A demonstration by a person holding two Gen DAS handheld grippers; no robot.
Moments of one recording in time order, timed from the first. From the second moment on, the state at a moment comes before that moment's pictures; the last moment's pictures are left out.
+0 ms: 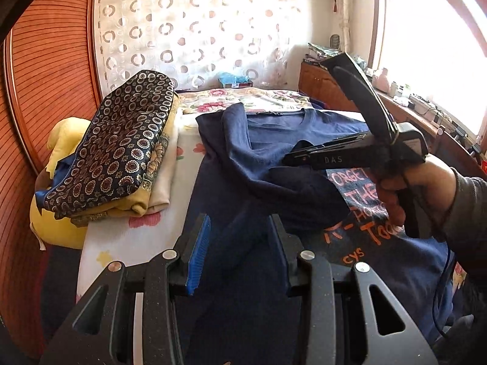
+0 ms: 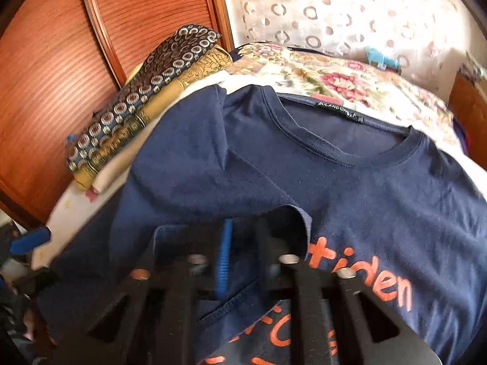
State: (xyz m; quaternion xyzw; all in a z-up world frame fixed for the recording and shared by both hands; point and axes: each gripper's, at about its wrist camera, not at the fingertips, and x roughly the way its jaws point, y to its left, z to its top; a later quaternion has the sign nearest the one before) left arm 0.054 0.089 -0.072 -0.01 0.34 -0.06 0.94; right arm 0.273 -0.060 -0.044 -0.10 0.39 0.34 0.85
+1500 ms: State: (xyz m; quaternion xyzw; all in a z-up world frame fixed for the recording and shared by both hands) left arm 0.172 0.049 -0.074 0.03 0.39 -0.09 0.92; right arm 0.259 -0.269 -0.048 -0.05 0.35 0.17 0.92
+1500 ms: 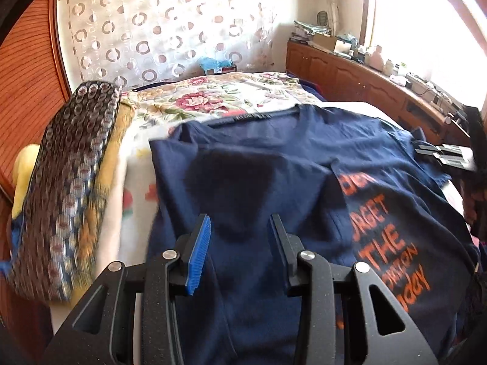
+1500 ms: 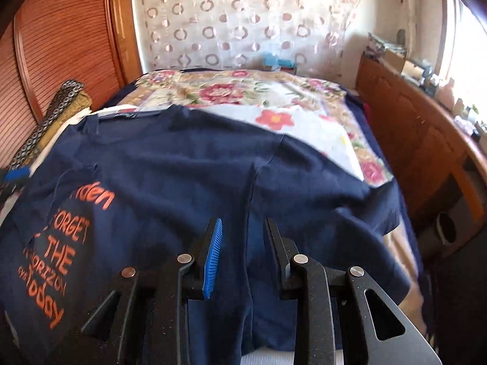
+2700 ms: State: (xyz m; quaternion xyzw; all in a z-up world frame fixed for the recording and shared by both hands) left arm 0.290 0.081 -0.054 0.08 0.40 -0.02 0.91; right arm 0.259 -0.280 -0.062 -0.09 0.36 0.21 0.90
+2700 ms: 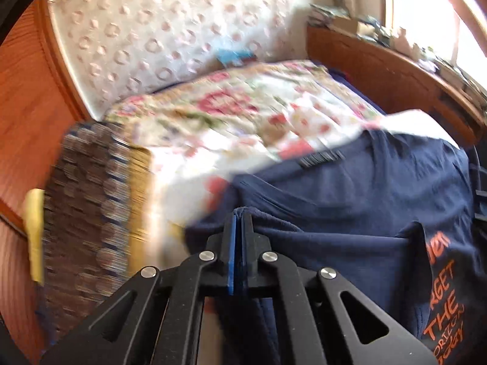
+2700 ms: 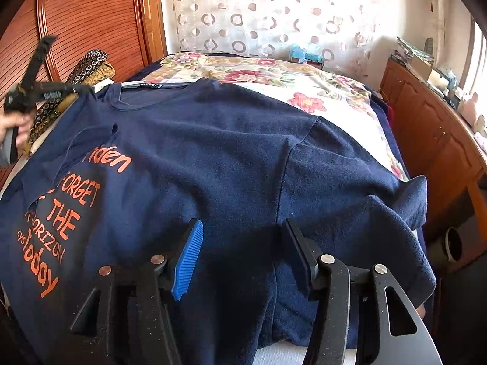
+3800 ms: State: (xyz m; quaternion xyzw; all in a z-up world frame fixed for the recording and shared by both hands) left arm 0.143 0.061 -0.024 0.03 0.33 -0.11 0.94; right arm 0.209 -0.363 -0.025 0.01 0.30 0.09 0.95
